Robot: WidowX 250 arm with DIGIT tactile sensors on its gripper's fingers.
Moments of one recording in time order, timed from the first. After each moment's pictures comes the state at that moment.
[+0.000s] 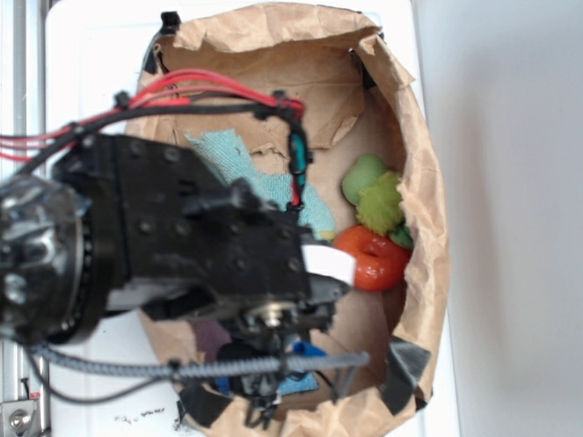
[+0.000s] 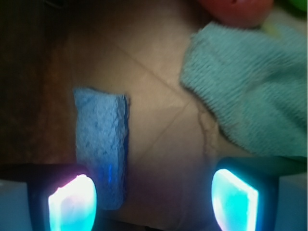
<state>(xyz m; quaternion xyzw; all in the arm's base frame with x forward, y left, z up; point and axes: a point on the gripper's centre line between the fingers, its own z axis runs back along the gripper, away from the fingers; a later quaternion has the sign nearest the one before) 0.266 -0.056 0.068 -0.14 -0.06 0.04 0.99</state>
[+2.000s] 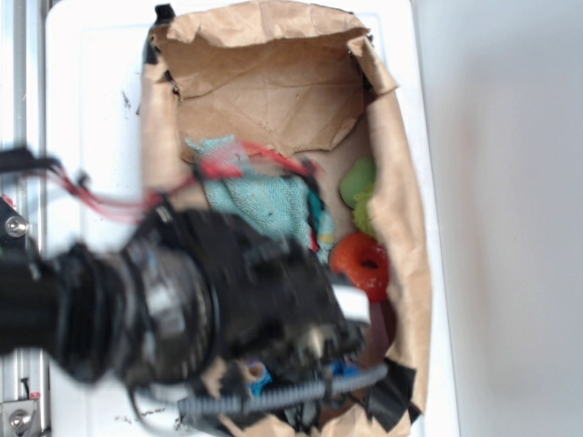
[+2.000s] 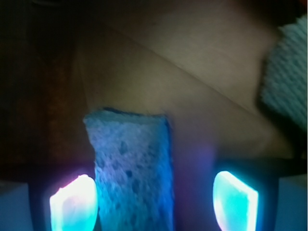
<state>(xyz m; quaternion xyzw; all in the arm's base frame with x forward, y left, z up) 0.273 -0.125 0.028 -0.19 -0.03 0.04 0.98</state>
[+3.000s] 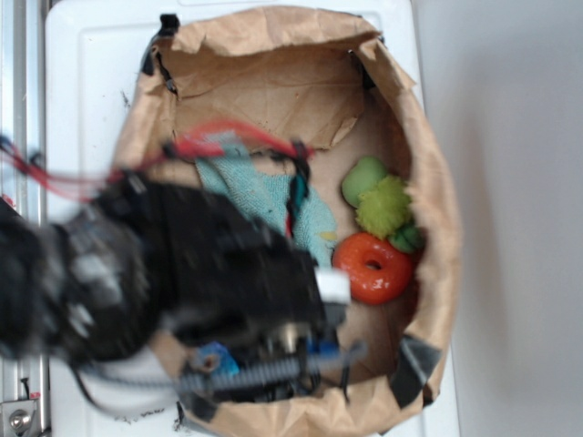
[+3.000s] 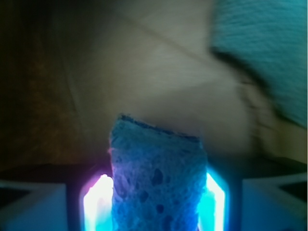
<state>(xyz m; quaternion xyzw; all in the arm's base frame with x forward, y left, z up) 0.267 -0.050 0.075 -0.17 -0.03 0.16 0.97</state>
